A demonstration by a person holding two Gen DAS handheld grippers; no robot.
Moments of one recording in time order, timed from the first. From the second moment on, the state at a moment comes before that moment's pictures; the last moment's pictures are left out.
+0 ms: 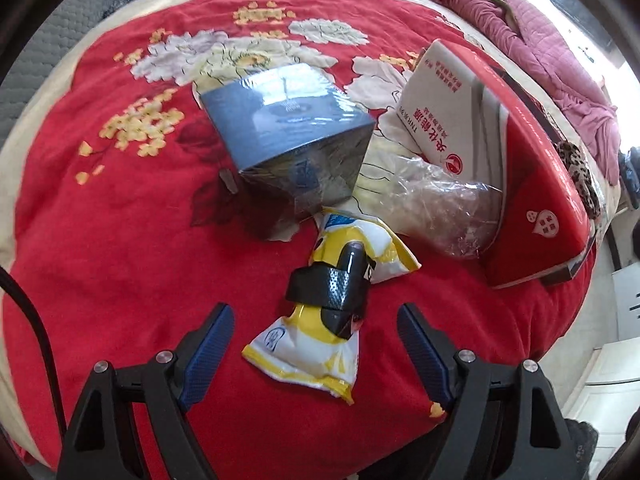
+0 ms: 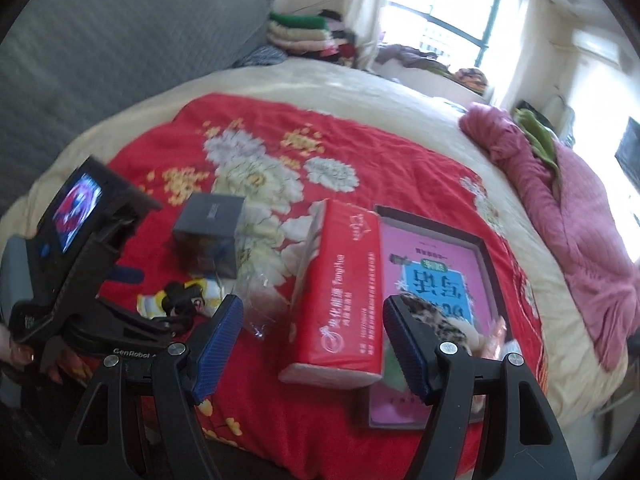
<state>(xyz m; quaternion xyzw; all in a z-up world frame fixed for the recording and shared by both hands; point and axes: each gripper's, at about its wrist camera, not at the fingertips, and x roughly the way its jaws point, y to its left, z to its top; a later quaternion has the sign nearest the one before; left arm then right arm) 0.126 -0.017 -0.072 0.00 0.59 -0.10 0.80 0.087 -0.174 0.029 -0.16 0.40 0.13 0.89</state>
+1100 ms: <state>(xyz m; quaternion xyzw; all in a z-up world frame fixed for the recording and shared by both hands) 0.131 0.054 -0.079 -0.13 0.57 -0.15 0.80 0.148 -0.080 -0.113 -0.52 0.48 0.27 0.65</state>
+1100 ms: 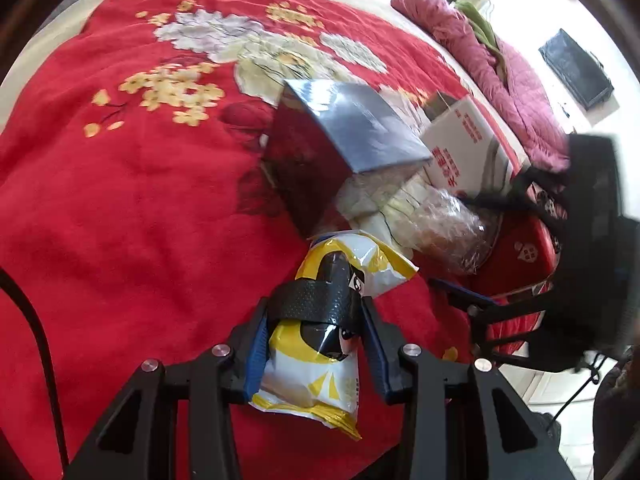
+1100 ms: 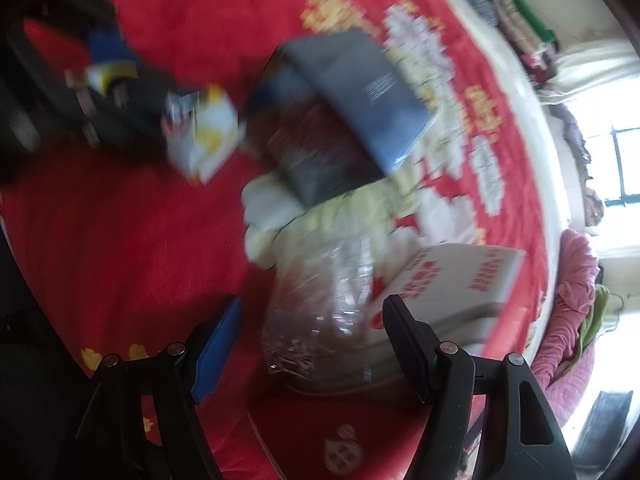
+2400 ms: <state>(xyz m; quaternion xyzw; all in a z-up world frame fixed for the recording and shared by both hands) 0.102 -0.120 0.076 -0.02 0.46 -0.25 0.85 0.082 -0.328 0.092 -0.02 0.35 0.07 0.93</state>
